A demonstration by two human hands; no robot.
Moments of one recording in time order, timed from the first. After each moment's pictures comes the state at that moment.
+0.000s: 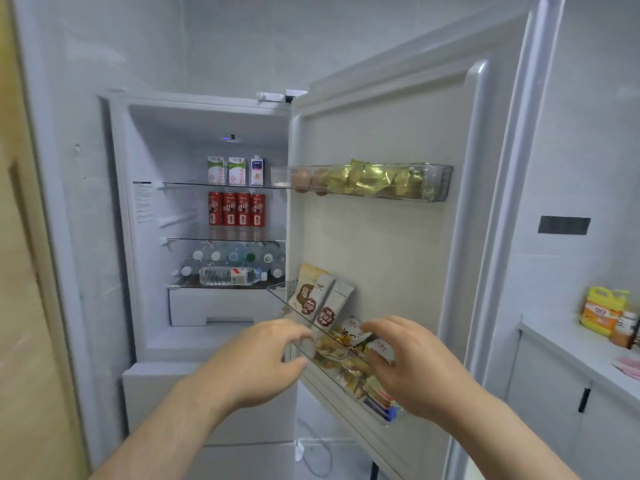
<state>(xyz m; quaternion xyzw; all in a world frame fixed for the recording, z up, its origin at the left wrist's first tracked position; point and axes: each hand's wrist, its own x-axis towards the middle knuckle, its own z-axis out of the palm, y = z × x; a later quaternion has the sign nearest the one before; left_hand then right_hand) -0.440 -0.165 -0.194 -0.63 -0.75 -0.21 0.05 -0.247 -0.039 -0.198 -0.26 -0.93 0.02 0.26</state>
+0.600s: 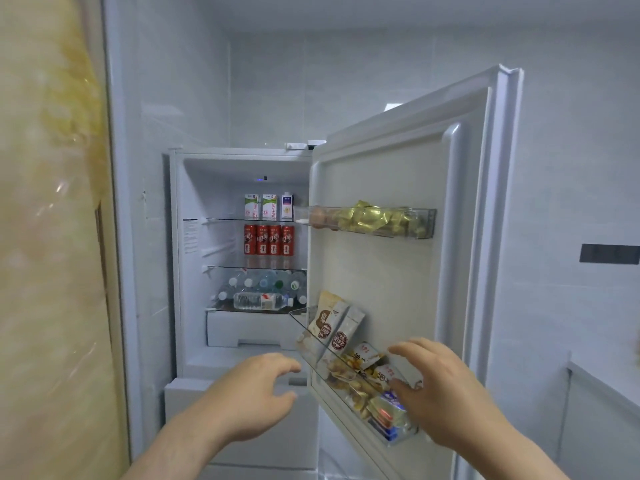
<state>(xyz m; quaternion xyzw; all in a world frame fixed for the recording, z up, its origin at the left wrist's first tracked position) -0.411 -0.211 -0.190 -0.55 -0.81 -0.20 0.03 -0.198 -0.041 -0.190 -0.23 -0.92 0.03 0.32</state>
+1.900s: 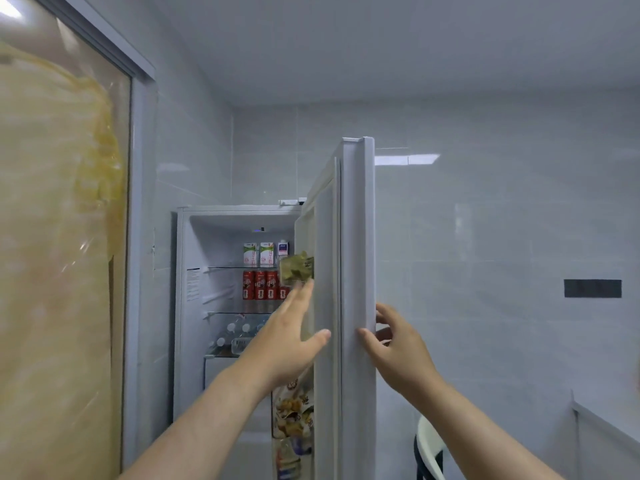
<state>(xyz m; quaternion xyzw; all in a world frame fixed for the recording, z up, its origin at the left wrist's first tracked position) -0.354 -0.189 -0.096 -0.56 -0.73 -0.38 0.10 -0.216 -0.033 -0.128 -0.15 -0.81 0.31 0.47</state>
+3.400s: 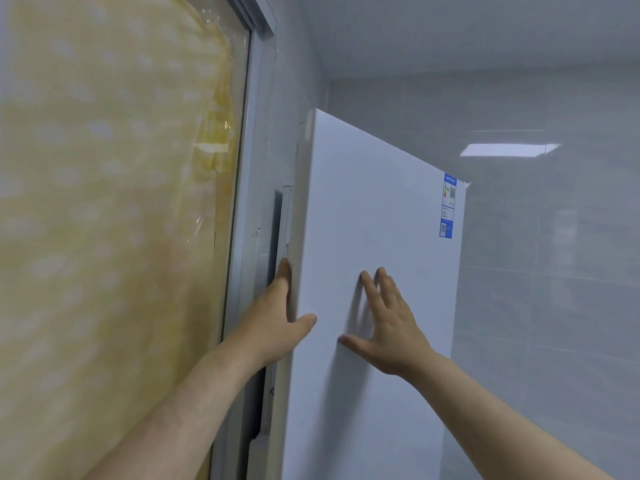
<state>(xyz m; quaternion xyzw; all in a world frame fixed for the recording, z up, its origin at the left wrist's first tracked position) -0.652 -0.297 -0.092 -0.44 -0.77 -0.46 0.09 -0.555 -0.084 -0.113 -0.11 -0.93 0.01 0.36</state>
